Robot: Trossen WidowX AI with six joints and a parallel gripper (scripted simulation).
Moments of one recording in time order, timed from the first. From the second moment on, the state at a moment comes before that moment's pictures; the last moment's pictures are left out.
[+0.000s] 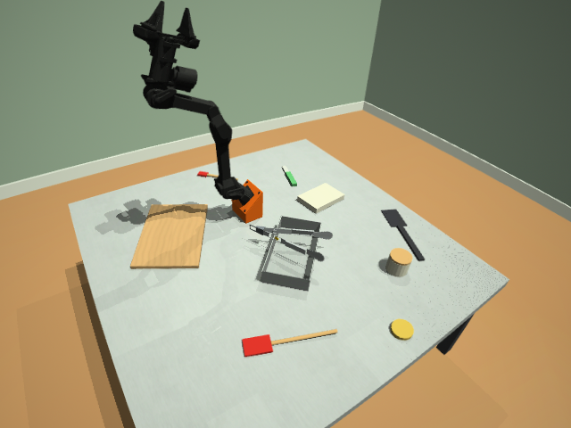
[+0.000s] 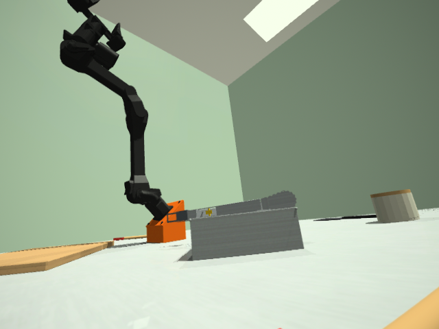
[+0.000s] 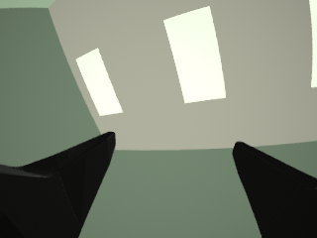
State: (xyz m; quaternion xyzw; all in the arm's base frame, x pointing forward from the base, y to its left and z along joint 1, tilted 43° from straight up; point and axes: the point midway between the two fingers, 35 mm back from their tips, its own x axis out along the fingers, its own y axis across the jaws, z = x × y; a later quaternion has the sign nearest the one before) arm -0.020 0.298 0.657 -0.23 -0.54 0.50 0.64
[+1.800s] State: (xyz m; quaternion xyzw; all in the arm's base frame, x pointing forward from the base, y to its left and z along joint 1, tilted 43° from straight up) arm 0.019 -0.042 0.753 0.39 -0.61 0.39 0.56
